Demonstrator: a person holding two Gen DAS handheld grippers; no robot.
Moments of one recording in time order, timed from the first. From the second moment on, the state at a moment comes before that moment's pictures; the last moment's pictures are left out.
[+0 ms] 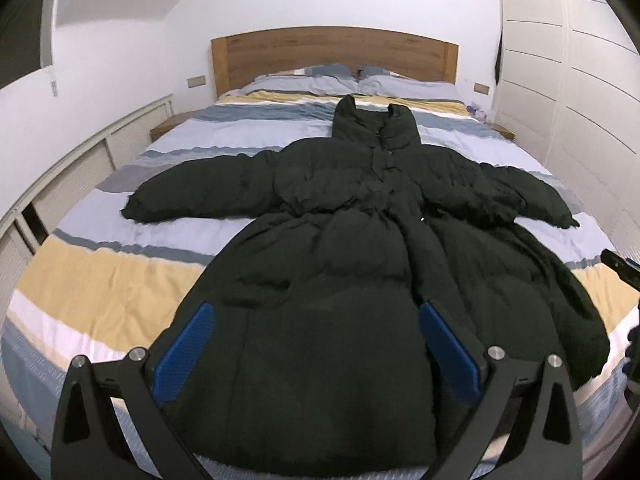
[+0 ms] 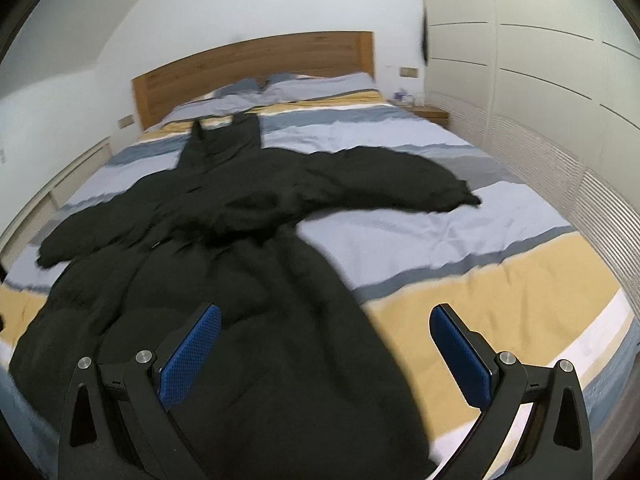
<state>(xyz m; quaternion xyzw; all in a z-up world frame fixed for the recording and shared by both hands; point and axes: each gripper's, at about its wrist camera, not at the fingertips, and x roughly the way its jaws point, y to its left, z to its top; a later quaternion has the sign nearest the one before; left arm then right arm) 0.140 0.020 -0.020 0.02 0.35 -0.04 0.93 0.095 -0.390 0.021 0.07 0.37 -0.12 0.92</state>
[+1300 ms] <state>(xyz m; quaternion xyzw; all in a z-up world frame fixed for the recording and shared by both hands) 0.263 0.012 -0.145 0.01 0.44 -0.01 0.90 0.309 -0.690 -0.132 0.49 0.29 -0.21 0.80</state>
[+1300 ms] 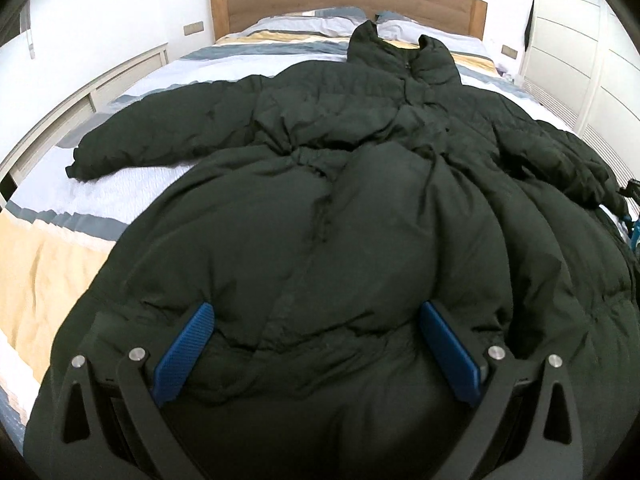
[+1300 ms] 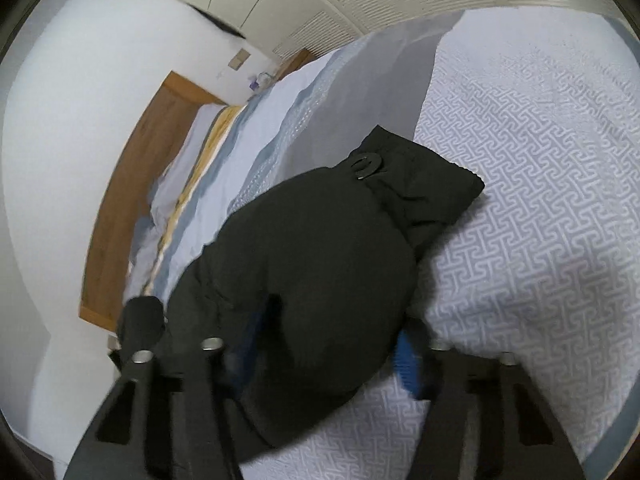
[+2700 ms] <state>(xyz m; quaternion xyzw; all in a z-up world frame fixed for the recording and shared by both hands) 0.215 0.124 -0.099 -0.10 0.41 0.03 0.91 0.413 -0.275 0.002 0.10 0.37 0.06 0.92</state>
